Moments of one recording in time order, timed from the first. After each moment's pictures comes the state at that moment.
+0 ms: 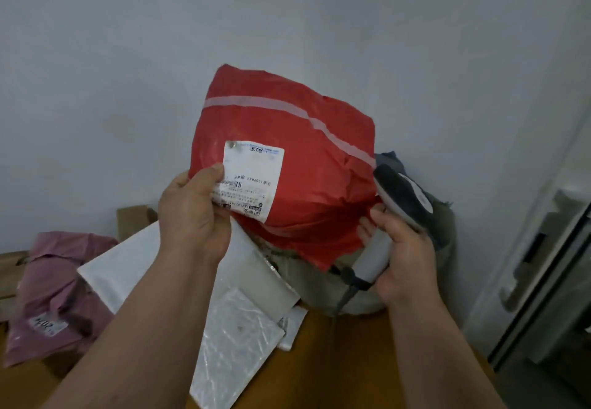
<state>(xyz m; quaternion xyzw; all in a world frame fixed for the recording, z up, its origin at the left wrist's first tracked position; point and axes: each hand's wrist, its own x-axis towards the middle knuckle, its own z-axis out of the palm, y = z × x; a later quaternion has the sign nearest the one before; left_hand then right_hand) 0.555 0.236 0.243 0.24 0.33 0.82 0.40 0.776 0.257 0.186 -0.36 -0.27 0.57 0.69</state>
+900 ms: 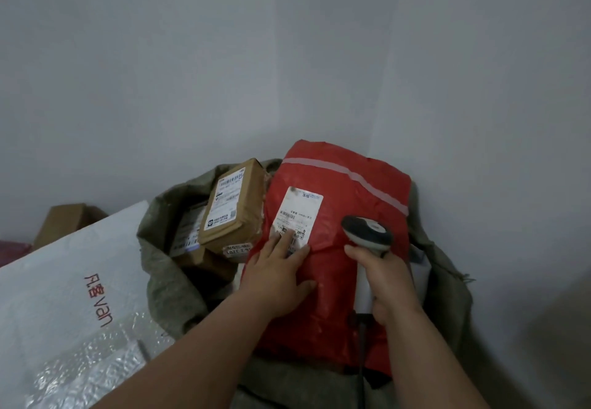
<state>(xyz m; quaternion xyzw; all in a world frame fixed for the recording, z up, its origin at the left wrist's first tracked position) 0.724 0.531 0.098 0.66 0.75 0.04 0.09 0.903 0.571 0.121 -0.54 -0.41 0.59 0.44</state>
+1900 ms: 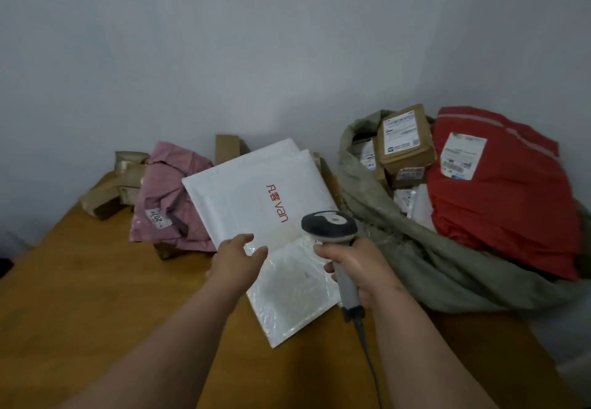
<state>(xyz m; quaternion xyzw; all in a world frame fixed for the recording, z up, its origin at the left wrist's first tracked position) 0.464 0.184 0.058 0.30 0.83 0.39 0.26 0.646 0.282 0.086 -0.48 -0.57 0.62 0.23</state>
